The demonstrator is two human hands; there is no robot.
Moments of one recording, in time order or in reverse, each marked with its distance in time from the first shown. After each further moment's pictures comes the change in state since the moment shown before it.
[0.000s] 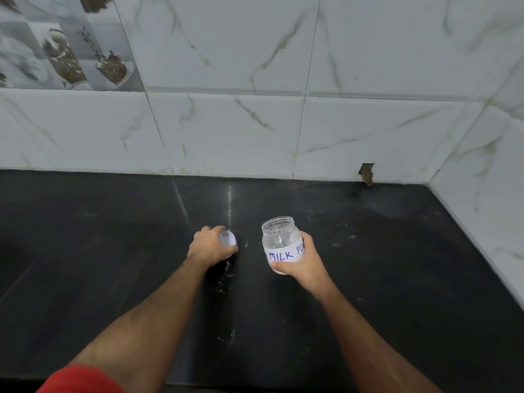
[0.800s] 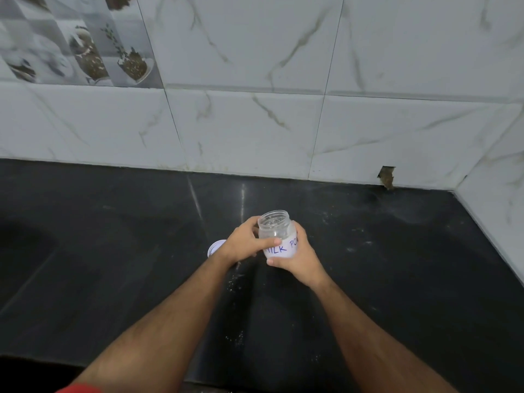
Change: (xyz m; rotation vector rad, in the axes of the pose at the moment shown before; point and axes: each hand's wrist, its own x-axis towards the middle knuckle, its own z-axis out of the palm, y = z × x) left_hand -0.016 0.043 -0.001 -0.663 -0.206 0.261; right_hand 0.030 -0.013 0.023 -0.029 -0.157 -0.113
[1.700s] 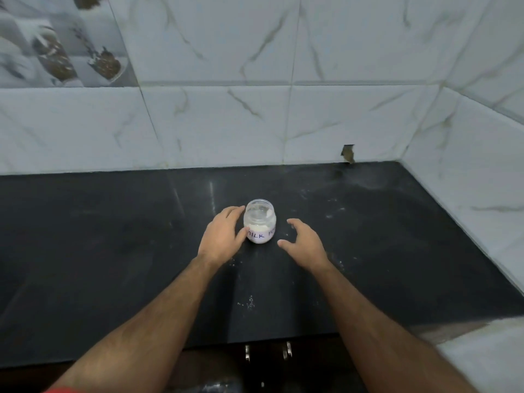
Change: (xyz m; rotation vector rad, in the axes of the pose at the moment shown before) left_hand -0.074 -0.017 -0.024 0.609 0.239 0.341; right_hand -0.078 -0.026 0.018 -0.514 0.255 0.189
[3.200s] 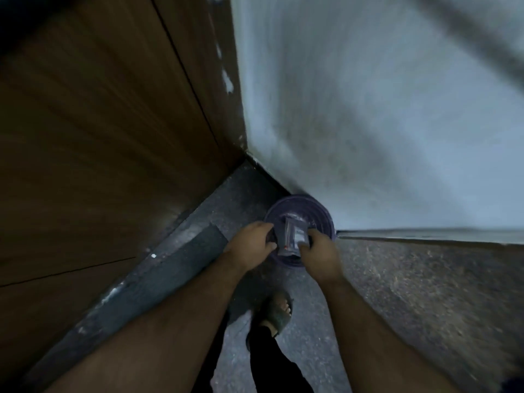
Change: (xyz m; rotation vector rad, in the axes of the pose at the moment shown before) left_hand -0.370 0.273 0.568 0.150 -1.291 0.237; right_hand -0.442 0.612 0.084 0.195 0.114 1.010
